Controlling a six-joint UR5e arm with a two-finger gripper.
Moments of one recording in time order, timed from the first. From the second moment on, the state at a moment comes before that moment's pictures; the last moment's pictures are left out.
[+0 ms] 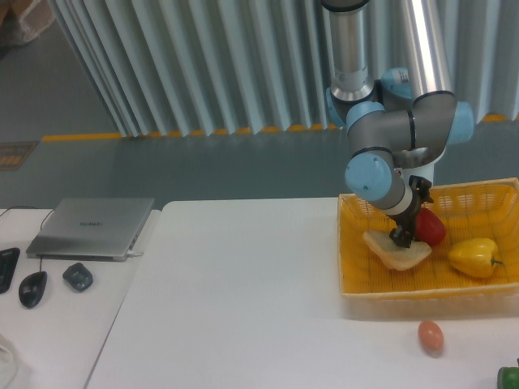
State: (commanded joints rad) arm 2.24 -1.79 -1.89 -1.42 1.99 2.07
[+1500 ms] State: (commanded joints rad) arm 2.32 -1.79 -1.57 -1.64 1.77 1.96
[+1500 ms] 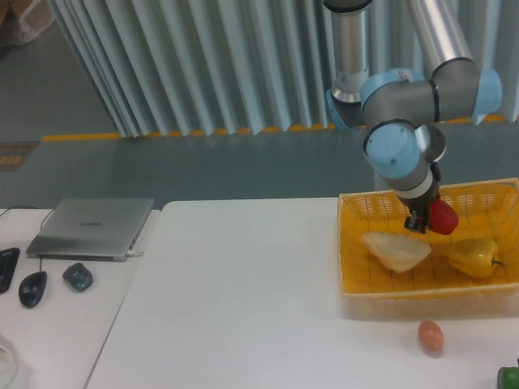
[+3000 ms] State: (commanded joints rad) arm 2.06 -1.85 -1.55 -1.39 1.32 1.08
